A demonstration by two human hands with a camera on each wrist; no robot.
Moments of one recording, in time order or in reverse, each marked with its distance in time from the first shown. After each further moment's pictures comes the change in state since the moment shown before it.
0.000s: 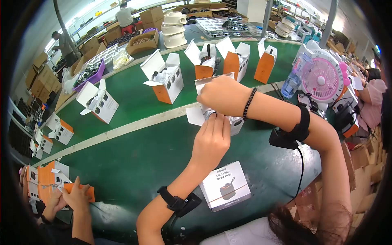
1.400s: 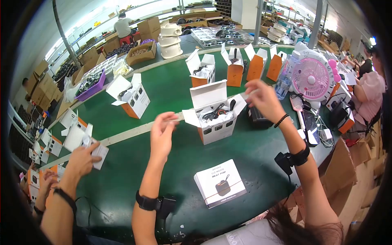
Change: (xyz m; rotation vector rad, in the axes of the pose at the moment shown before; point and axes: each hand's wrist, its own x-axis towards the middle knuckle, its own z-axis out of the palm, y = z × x) left_hand -0.050 -0.110 -0.067 -1.130 0.005 -0.942; right_hand -0.088 -0.018 0.016 1.001 0.583 0.813
